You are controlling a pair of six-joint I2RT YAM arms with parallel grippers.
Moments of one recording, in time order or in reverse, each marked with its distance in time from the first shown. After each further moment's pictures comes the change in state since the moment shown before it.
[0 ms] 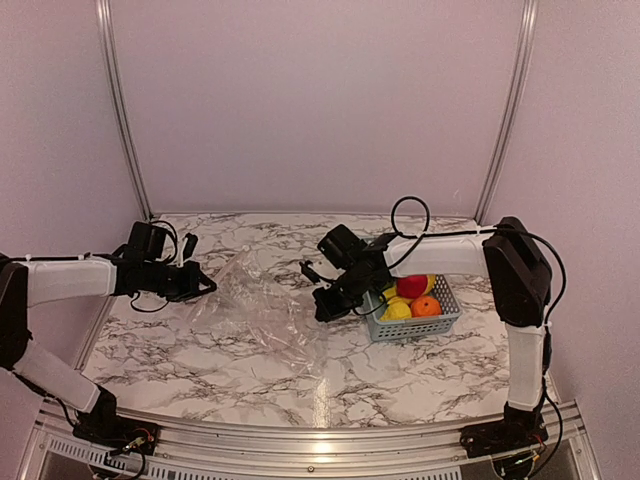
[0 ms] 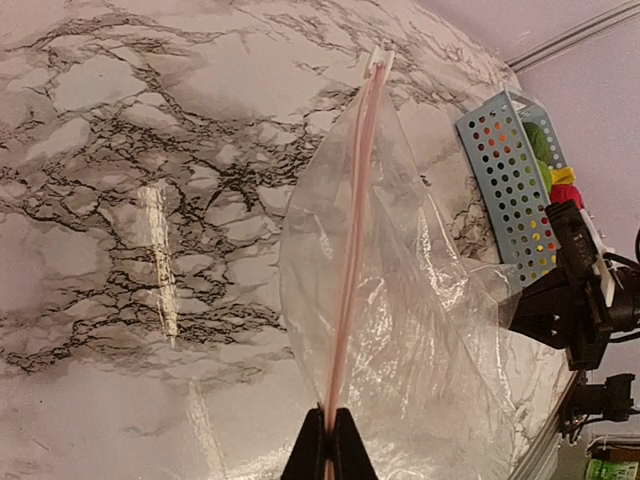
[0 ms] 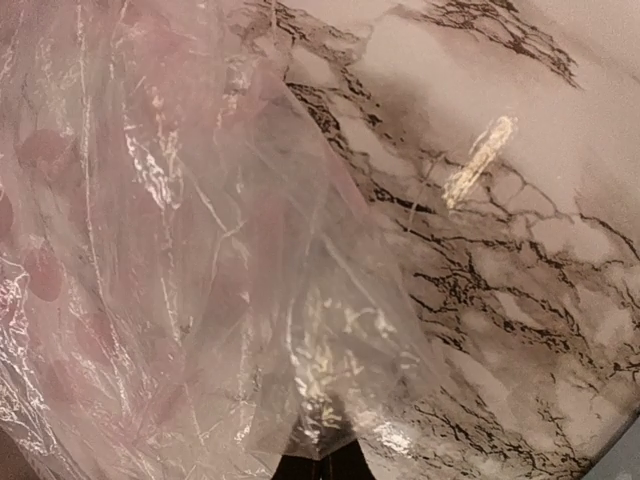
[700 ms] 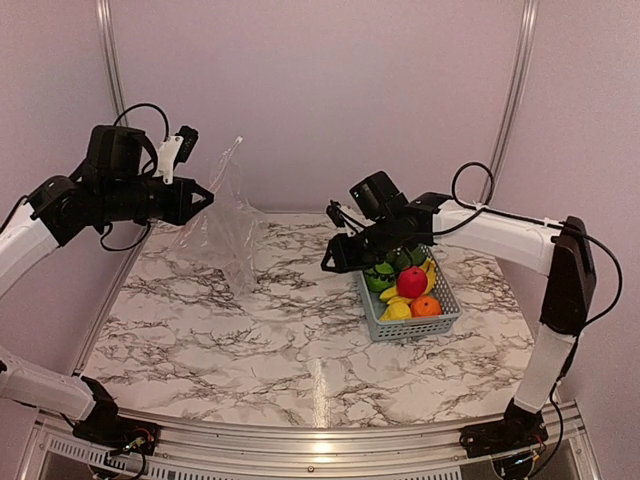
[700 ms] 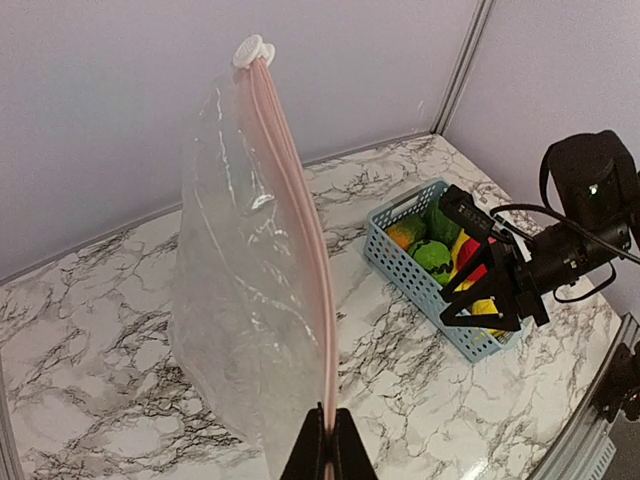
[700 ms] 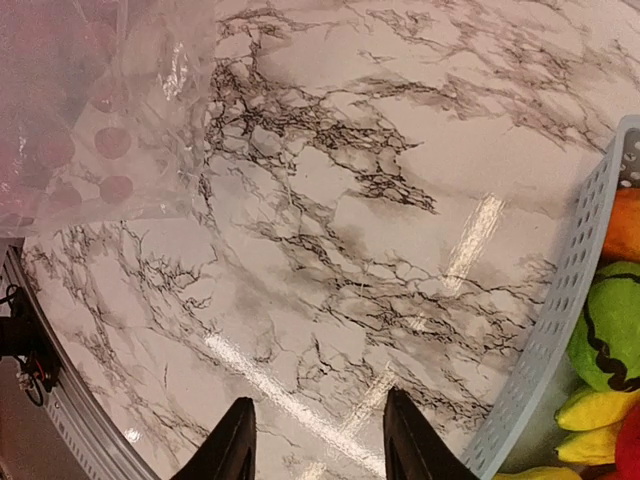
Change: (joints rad) left arm -0.307 -0.264 0.621 -0.533 -0.415 0.260; right arm -0.069 -0.241 0.041 -0.041 0.055 0.109
